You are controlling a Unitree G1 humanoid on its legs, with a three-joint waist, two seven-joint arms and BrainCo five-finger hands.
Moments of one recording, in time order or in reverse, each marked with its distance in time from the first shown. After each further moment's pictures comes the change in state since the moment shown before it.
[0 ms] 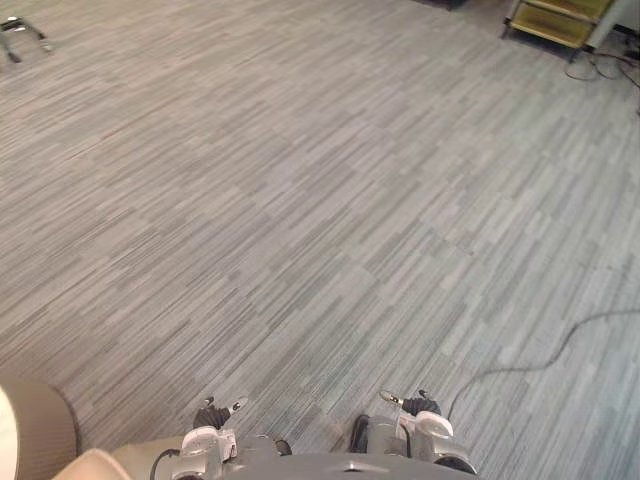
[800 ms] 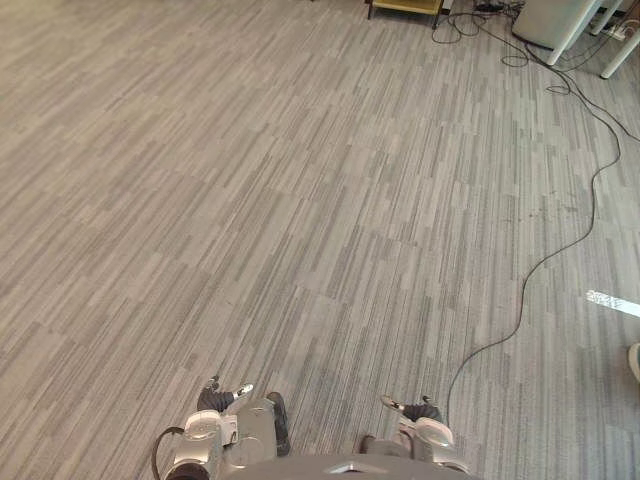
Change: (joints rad) left arm -0.012 -0.006 -0.032 -0.071 0.065 -0.005 -0.010; right arm 0.071 0.028 0.026 -0.071 0.031 -0.002 -0.047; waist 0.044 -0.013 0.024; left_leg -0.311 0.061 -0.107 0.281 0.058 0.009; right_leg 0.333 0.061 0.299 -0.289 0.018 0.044
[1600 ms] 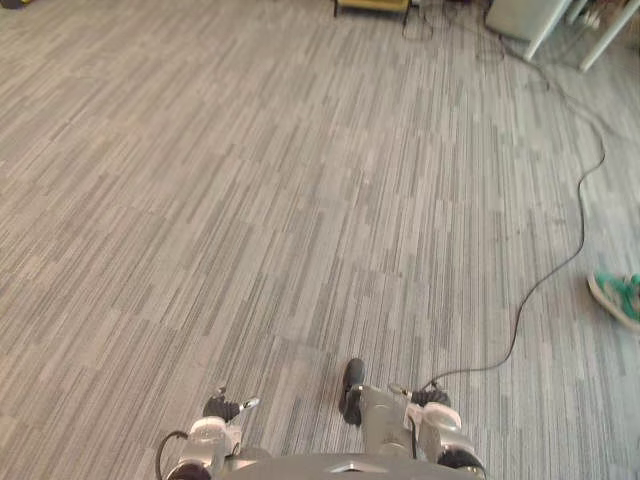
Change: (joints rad) left arm -0.024 0.006 -0.061 0.114 0.032 0.018 0.001; right arm -0.068 -0.059 -0.042 0.075 -0.037 -0.001 0.011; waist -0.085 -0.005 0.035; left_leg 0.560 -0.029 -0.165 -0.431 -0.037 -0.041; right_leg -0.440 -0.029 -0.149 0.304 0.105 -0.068
